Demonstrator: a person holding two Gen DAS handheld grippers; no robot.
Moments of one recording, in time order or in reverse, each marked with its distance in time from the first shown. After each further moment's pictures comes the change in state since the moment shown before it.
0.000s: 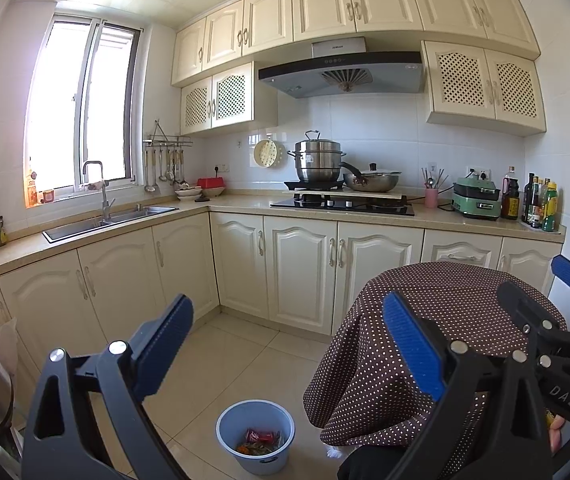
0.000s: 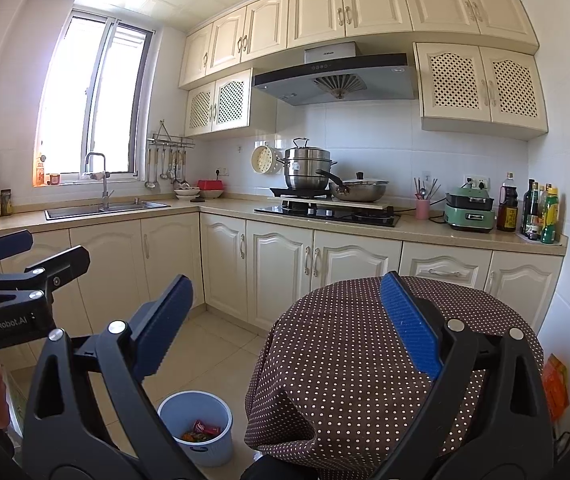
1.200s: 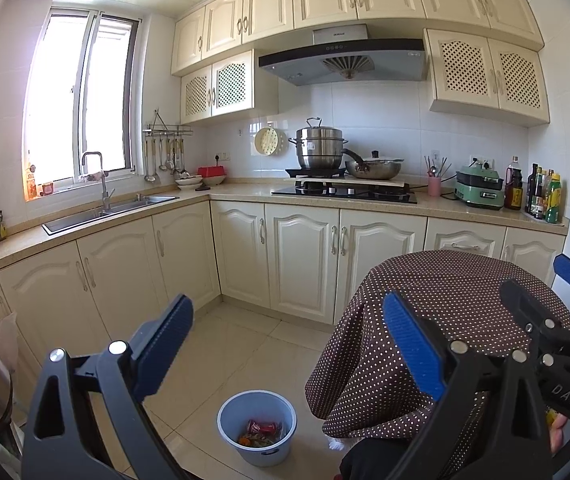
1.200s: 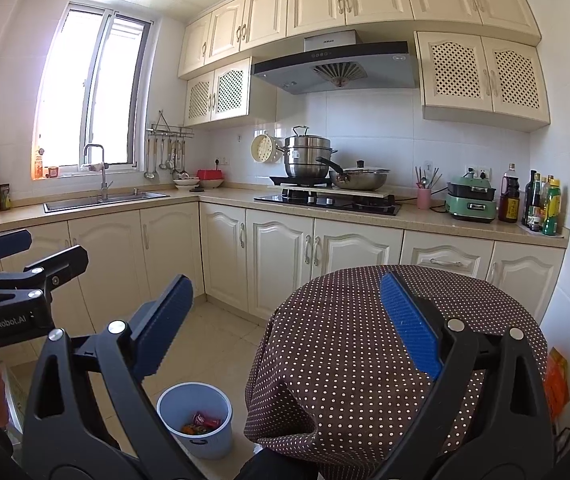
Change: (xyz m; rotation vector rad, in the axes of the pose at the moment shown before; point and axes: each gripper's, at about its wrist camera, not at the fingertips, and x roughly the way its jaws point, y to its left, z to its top) left arm 0.017 0.007 -0.010 0.003 0.046 0.003; right arm 0.013 -0.001 -0.010 0.005 0.040 0.003
